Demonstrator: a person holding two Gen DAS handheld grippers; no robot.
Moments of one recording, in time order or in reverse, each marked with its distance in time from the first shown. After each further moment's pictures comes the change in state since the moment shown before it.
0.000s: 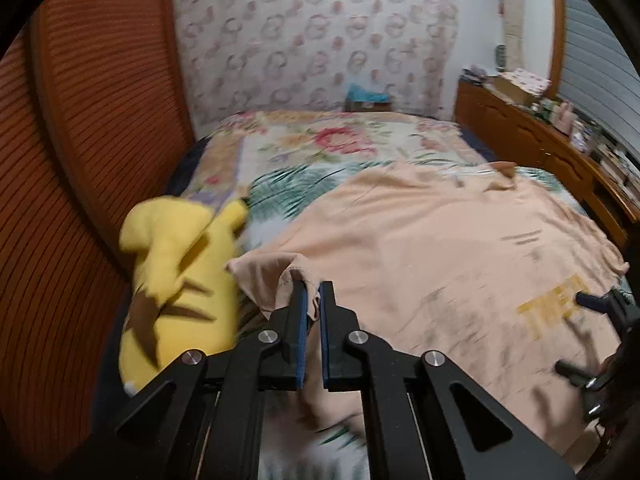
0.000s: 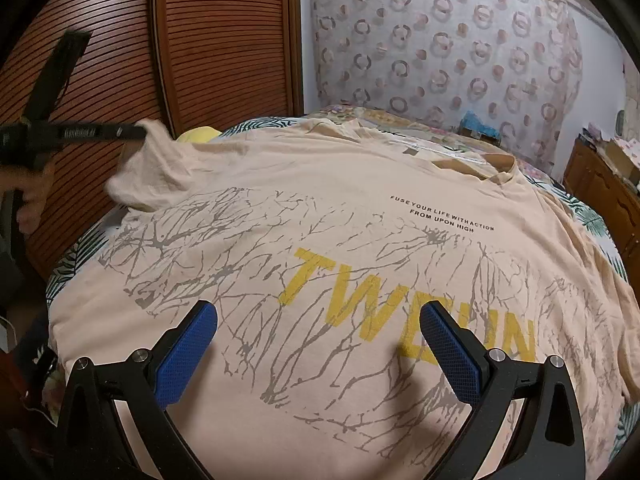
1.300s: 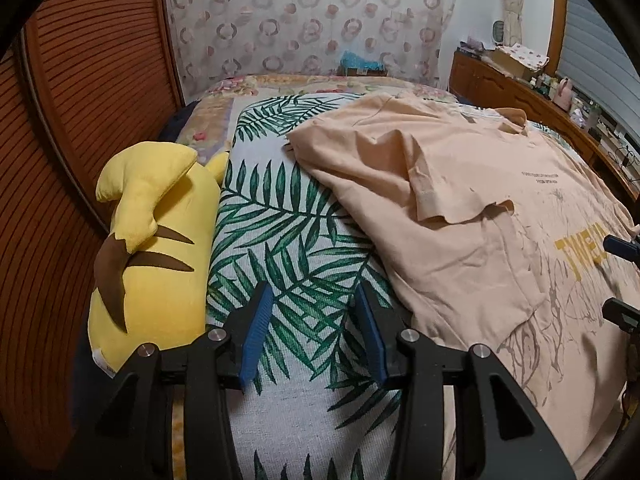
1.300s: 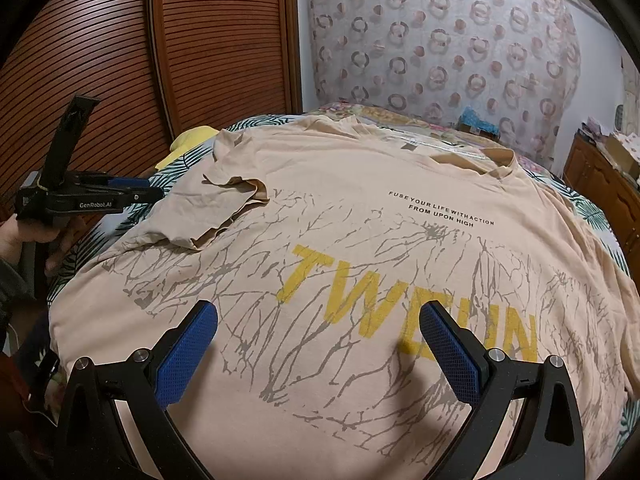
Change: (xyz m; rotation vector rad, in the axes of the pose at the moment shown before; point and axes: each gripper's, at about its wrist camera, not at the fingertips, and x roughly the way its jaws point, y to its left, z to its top) left arm 0.042 0.011 -0.063 -0.014 0.102 -0.011; right arm 0.002 -0.004 -0.005 0.015 0.007 0.007
